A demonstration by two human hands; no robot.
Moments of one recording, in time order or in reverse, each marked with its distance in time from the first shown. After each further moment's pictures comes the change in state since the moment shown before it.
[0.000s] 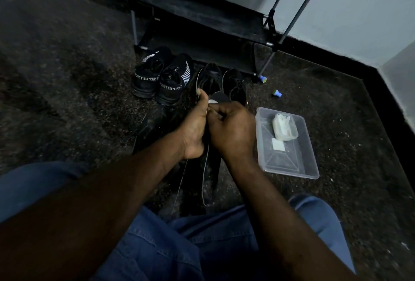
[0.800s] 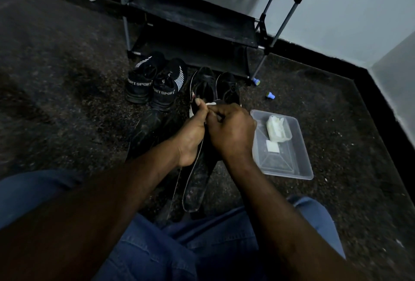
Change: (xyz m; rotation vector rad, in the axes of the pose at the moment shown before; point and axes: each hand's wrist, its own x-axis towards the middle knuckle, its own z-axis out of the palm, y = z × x) left_hand -0.002 -0.005 0.009 0.071 0.071 -0.004; right_hand 0.011 0.017 -0.003 -0.090 0.034 -0.030
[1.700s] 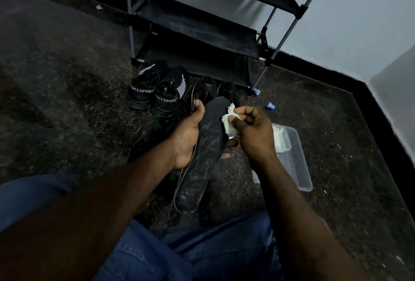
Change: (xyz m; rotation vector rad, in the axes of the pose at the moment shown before) left_hand 0.000 0.012 -0.014 -0.251 -0.314 -0.081; right_hand 0.021 0.030 -0.030 0.719 -0.150 0.395
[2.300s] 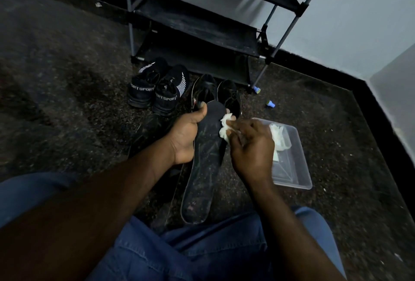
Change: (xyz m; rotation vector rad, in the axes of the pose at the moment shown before) left_hand -0.002 0.003 0.004 0.003 0.152 0.051; right_hand -0.034 0.022 -0.008 -0.694 0.159 -0.558
